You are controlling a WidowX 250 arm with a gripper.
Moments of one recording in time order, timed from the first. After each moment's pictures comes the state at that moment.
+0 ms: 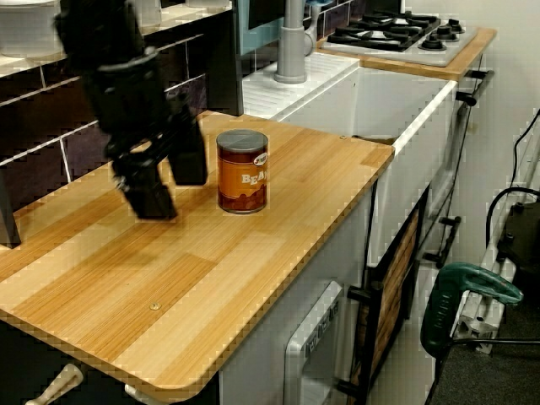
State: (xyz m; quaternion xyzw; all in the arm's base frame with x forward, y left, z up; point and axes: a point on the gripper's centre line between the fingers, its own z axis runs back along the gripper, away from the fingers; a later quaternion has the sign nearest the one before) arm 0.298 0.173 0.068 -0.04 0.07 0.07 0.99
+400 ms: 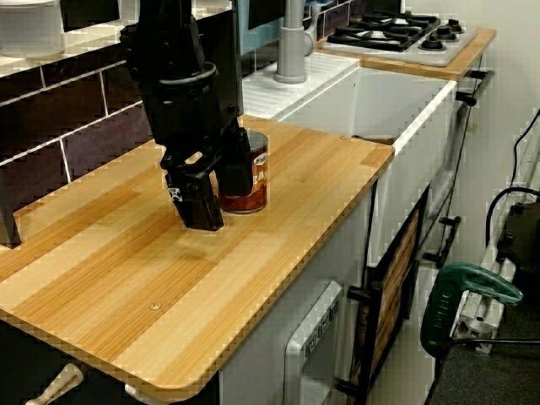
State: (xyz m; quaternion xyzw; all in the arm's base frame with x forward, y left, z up) arm 0.275 0.151 0.053 -0.03 0.06 0.06 1.00
